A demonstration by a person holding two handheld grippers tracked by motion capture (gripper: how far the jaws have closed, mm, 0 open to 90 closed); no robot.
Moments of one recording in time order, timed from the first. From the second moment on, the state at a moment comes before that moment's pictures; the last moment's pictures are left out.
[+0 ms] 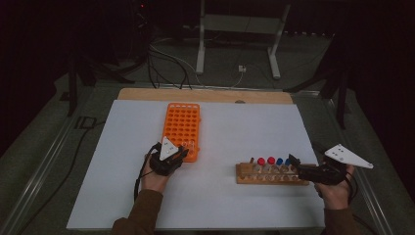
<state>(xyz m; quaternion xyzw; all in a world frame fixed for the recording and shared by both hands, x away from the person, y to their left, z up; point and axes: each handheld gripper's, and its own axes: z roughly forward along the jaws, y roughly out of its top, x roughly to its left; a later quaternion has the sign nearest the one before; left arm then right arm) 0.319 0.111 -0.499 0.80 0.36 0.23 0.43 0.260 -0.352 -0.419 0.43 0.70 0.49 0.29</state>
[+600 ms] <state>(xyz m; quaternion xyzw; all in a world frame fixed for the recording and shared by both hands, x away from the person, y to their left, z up) 0.314 0.124 -0.492 0.76 0.39 0.21 0.48 0.262 -0.352 -0.424 0.43 0.71 0.49 0.27</state>
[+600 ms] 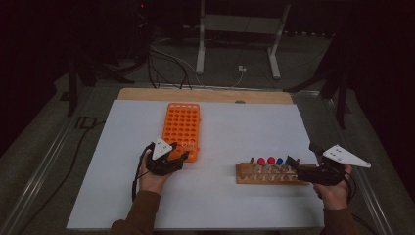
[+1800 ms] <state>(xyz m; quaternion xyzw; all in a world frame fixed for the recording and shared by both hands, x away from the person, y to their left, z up) 0.293 0.137 -0.471 0.73 0.41 0.23 0.50 0.260 -0.346 -0.458 0.39 0.77 0.46 0.21</state>
